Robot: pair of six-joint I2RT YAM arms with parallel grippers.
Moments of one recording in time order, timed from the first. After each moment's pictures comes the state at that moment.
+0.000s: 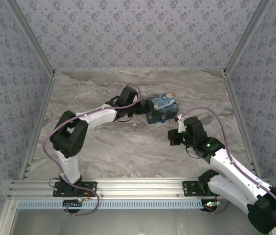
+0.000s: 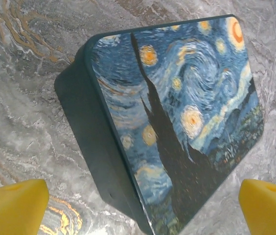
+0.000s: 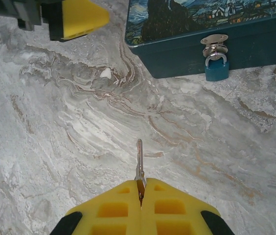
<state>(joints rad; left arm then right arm) -0.65 1.90 1.28 -0.13 0.24 -0.78 0.53 0.85 0.55 -0.40 -0.16 0.39</state>
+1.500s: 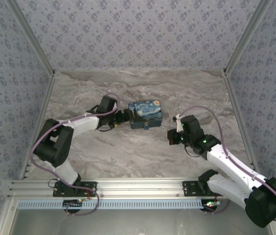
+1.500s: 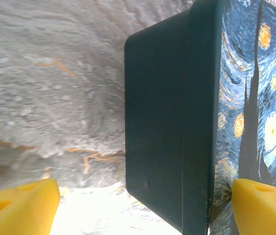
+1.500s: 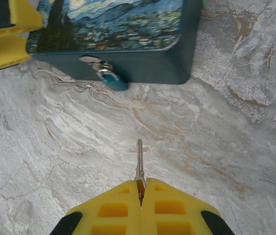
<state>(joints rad) -0.48 1.67 0.92 -0.15 0.30 -0.77 0.52 0.94 0.57 -0.41 -0.15 0.38</state>
